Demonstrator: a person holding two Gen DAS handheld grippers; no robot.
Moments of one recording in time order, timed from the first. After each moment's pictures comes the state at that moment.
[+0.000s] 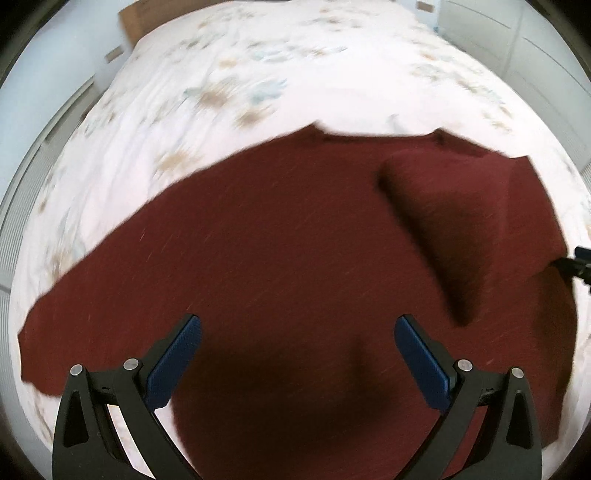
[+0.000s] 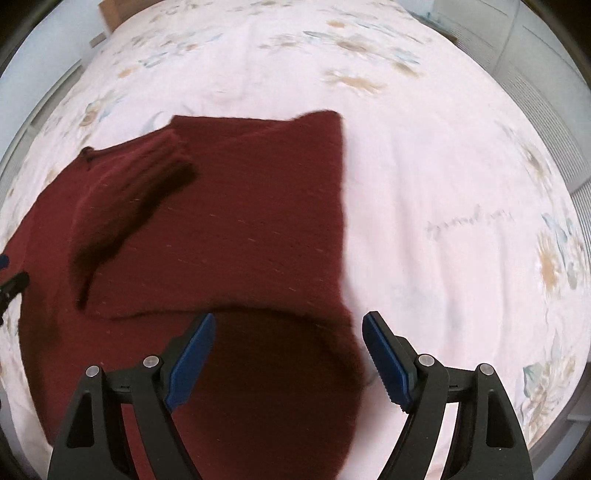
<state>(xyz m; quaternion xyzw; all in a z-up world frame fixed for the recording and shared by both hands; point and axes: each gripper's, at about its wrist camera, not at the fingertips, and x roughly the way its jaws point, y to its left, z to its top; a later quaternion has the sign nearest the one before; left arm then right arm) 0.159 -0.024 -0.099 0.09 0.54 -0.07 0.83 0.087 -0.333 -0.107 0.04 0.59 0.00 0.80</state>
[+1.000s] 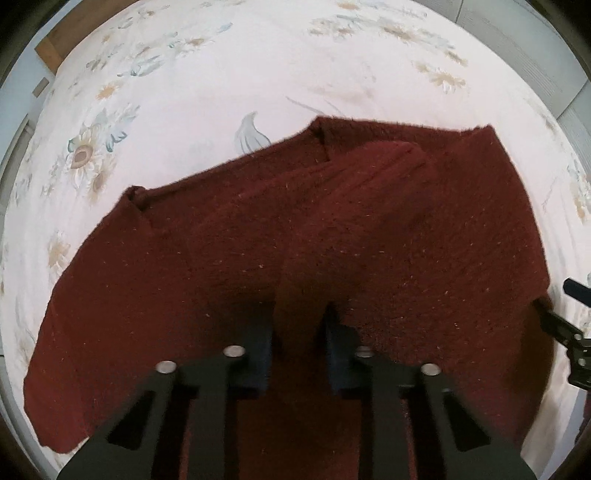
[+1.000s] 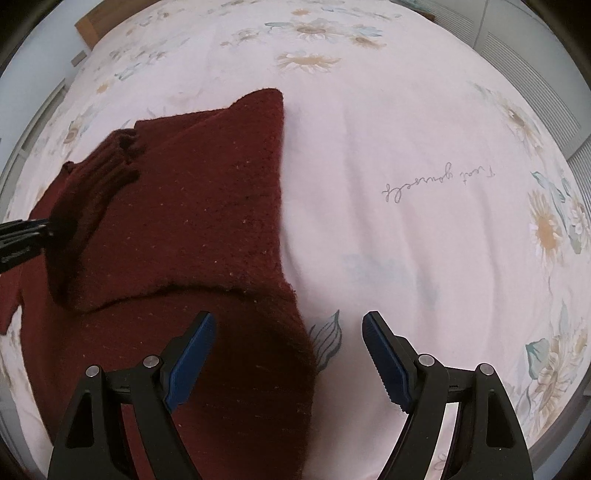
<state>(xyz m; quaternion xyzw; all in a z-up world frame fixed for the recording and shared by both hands) 0.226 -0.151 -0.136 0.15 0.60 -0.15 0.77 0.066 -0.374 -0.115 0.08 0.60 -0.02 0.80</state>
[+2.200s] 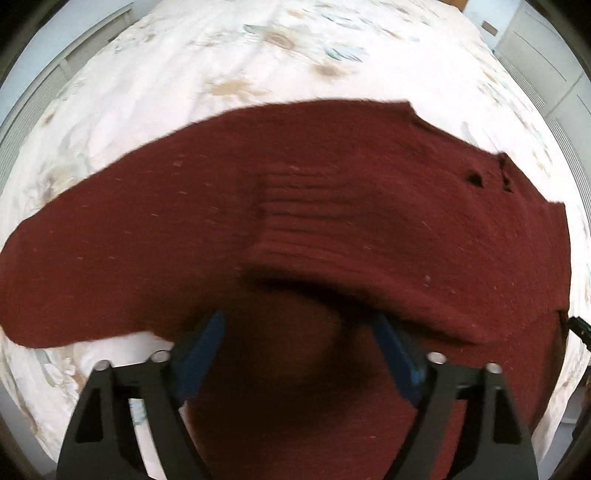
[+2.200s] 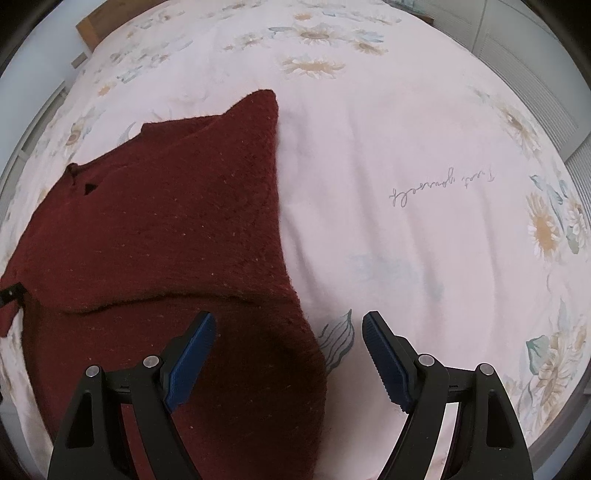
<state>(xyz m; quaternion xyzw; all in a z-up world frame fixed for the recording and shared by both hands) 0.187 0.043 -0.141 -0.03 0.61 -0.01 0.79 0.069 -0.368 -0.110 0.08 0.59 -0.02 0.80</state>
